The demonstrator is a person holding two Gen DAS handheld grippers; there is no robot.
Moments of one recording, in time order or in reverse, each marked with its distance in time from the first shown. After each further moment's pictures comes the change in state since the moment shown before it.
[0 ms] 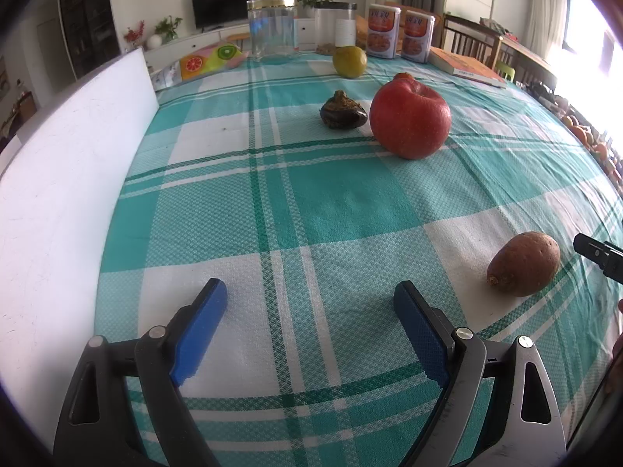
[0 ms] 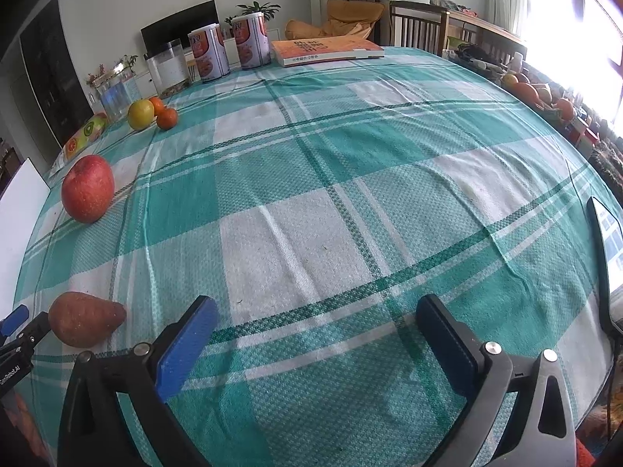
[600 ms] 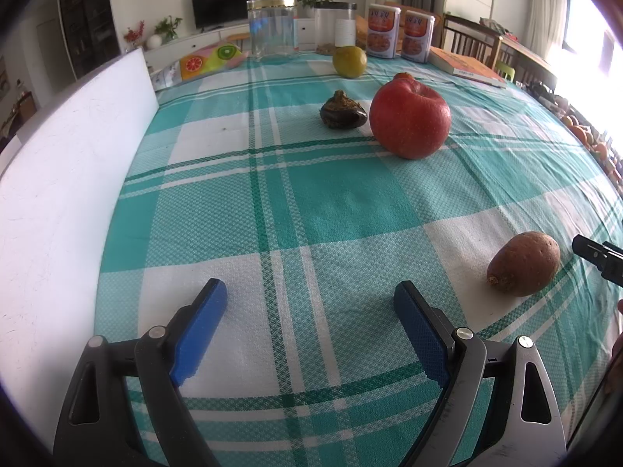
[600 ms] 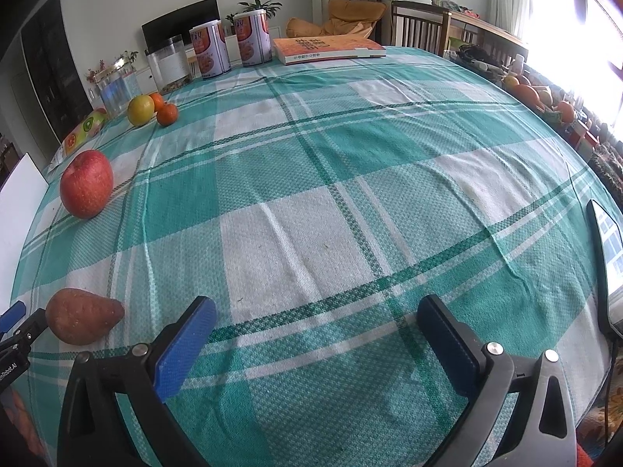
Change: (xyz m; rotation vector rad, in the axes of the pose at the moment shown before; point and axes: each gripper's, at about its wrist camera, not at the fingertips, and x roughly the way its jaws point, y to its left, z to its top) left arm 0.000 0.000 0.000 0.000 0.000 0.000; right arm 0.001 0.002 0.000 -0.011 0.005 -0.009
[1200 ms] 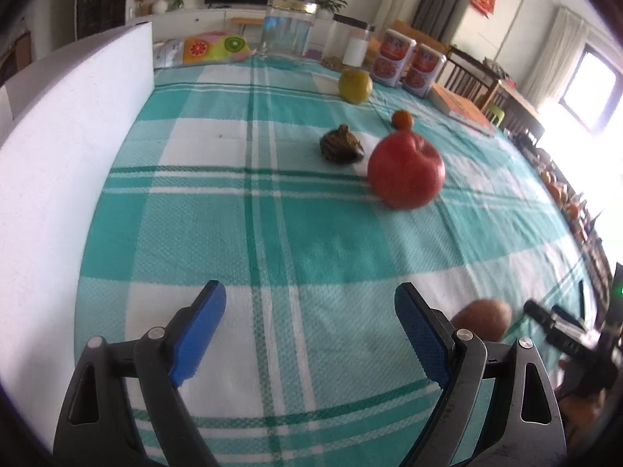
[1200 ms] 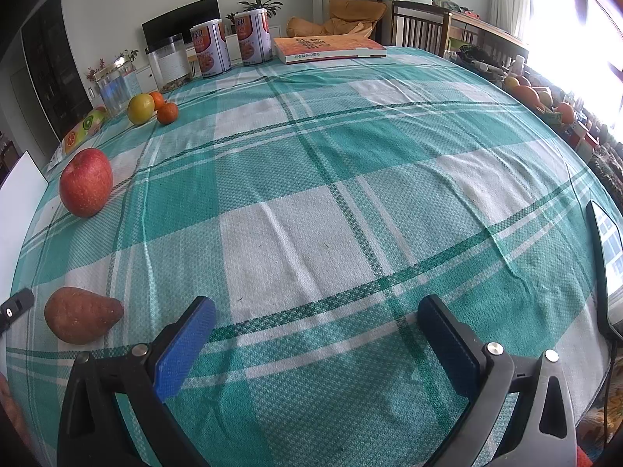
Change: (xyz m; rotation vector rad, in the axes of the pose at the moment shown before) left arm -0.006 0.030 0.036 -0.222 0.007 -0.182; right arm 0.000 0.001 0.000 -0.002 0.001 -0.001
